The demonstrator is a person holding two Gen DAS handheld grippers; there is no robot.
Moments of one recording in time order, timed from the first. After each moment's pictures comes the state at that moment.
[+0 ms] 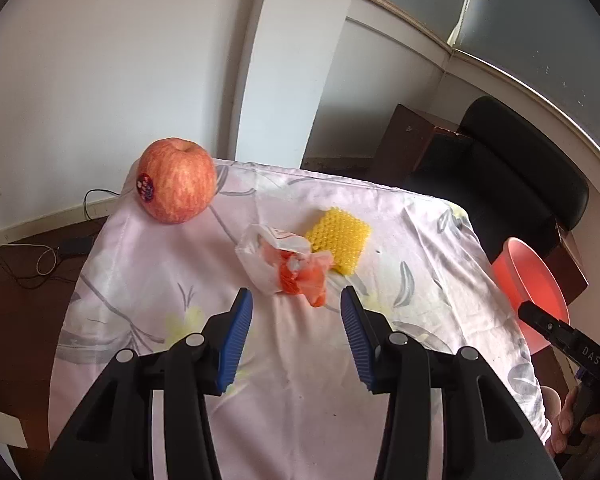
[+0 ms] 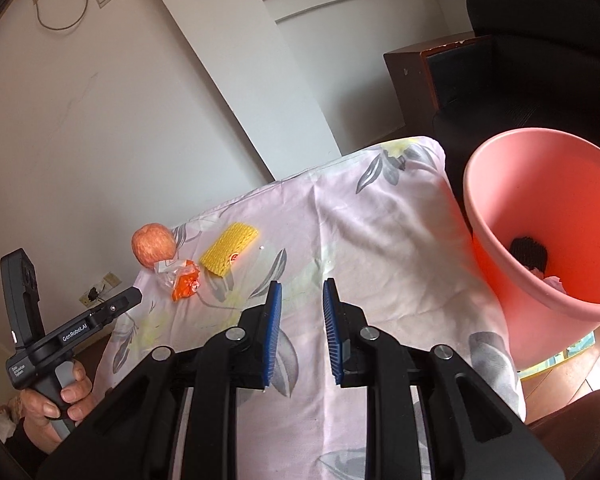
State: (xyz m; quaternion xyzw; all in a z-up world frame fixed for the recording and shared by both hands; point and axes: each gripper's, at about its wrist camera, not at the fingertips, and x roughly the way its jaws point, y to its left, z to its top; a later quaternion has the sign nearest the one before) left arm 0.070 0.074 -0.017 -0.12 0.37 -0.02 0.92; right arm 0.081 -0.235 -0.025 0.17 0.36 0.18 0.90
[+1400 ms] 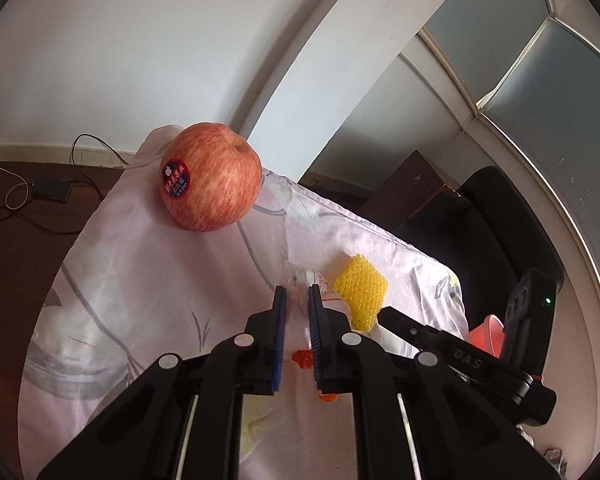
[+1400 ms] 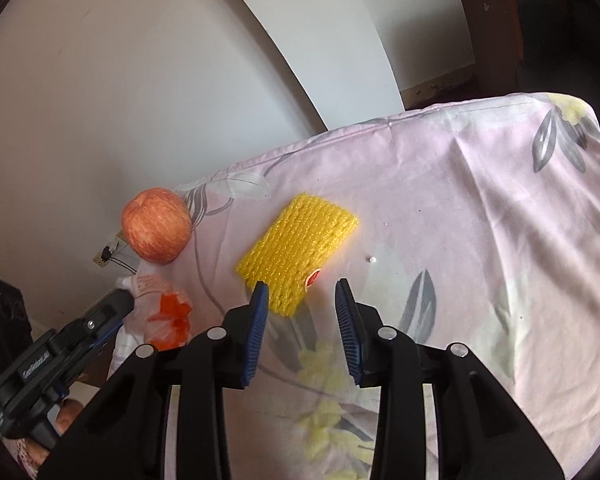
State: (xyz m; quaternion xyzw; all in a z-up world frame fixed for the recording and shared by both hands) left arm 0.101 0.136 -0.035 -0.27 0.35 -0.03 0.89; right arm 0.202 -0.098 -0.065 0.15 0.47 0.24 0.84
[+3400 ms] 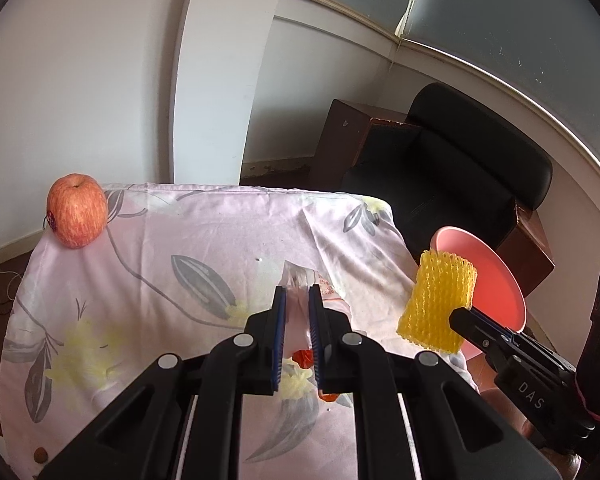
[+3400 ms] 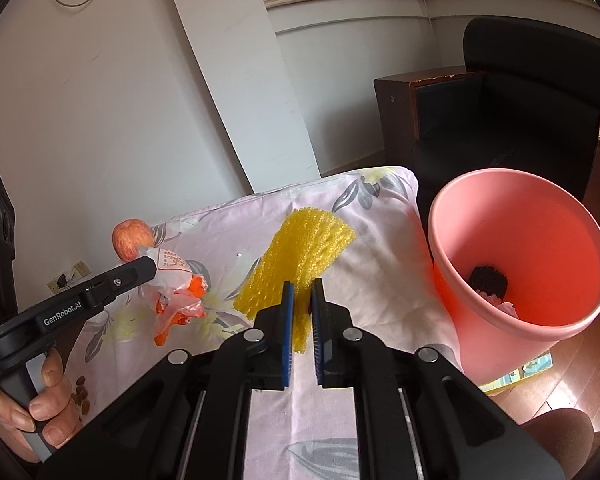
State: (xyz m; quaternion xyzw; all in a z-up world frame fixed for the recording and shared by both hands) left arm 0.075 -0.038 0.014 -0.09 0.36 -0.10 0.92; right arm 0.065 -0.253 0.003 0.12 0.33 0.13 0.93
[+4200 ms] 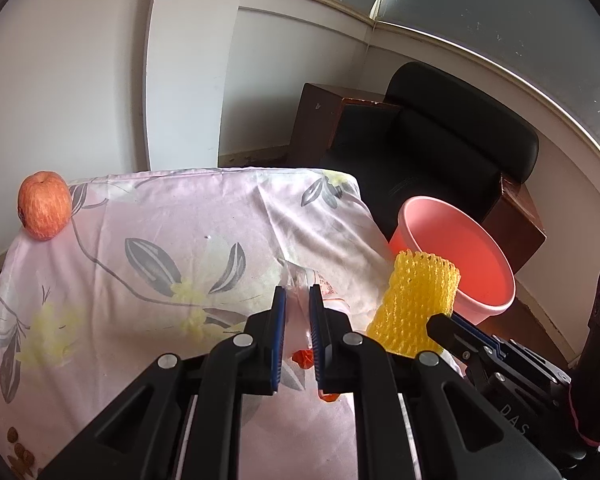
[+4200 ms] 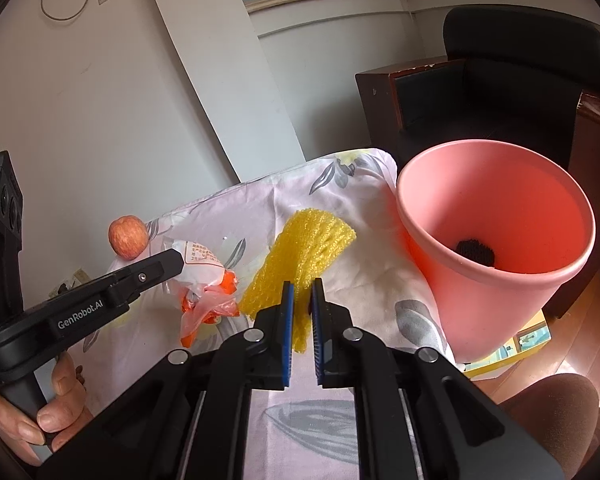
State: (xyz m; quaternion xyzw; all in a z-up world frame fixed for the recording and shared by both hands) left arm 0.062 -0.088 0.002 -0.07 0.37 -0.12 0.92; right arm 0.035 -0.275 -0.014 0.14 0.33 0.12 0.93
